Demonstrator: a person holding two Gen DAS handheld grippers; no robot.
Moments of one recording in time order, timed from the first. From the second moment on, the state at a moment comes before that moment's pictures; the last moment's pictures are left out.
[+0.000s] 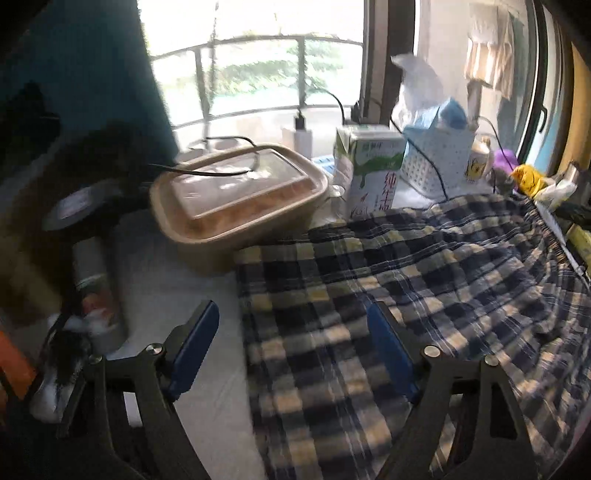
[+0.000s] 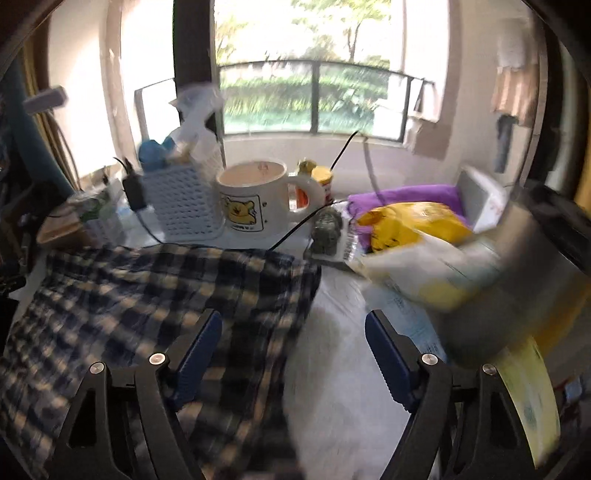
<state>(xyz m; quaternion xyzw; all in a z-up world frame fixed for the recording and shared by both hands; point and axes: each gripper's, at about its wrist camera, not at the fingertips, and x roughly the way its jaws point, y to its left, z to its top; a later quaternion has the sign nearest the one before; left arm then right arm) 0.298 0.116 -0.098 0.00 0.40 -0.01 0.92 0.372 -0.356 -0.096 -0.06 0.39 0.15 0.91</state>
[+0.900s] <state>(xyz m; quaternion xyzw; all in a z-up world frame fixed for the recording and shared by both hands) 0.332 0.134 -0.101 0.00 0.42 0.04 0.91 0.463 -0.288 -0.137 -0.17 0.41 0.15 0.88</state>
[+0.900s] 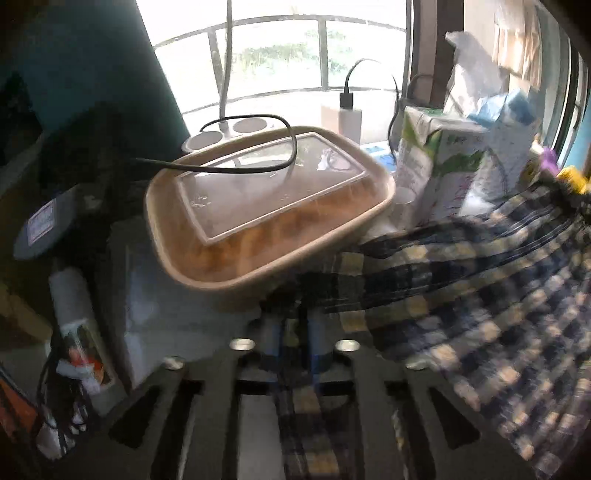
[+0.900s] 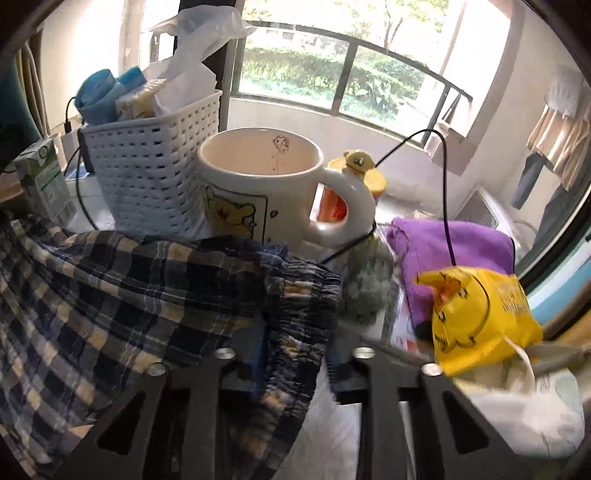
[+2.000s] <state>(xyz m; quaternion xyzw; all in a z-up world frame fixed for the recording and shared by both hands) 0.145 0.088 -0.121 -0.07 0.43 -0.03 0.90 0.233 -0.366 -0.121 -0.16 0.38 0.22 0.88</state>
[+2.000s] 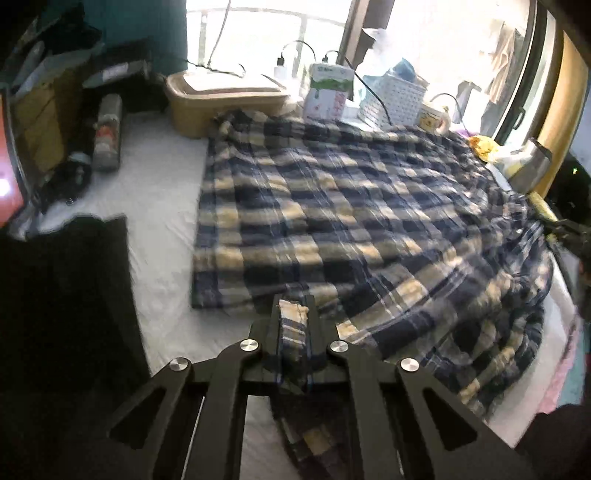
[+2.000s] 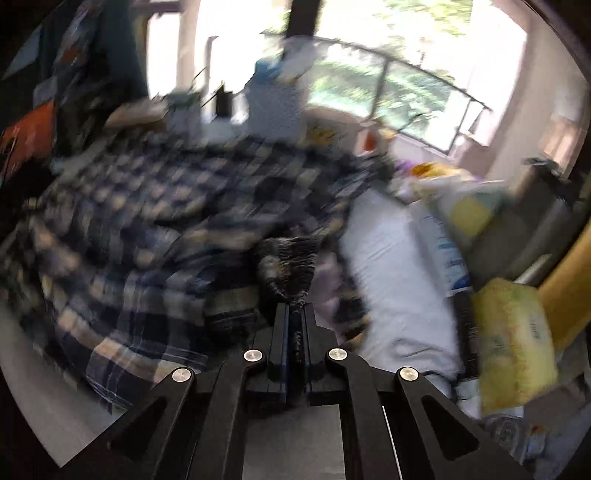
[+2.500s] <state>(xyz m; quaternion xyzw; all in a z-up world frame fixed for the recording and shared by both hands) 0.168 0.126 -0.089 -0.09 0.38 -0.01 0.92 0.278 -0.415 -0.133 -0.09 0.40 0.16 0.90</state>
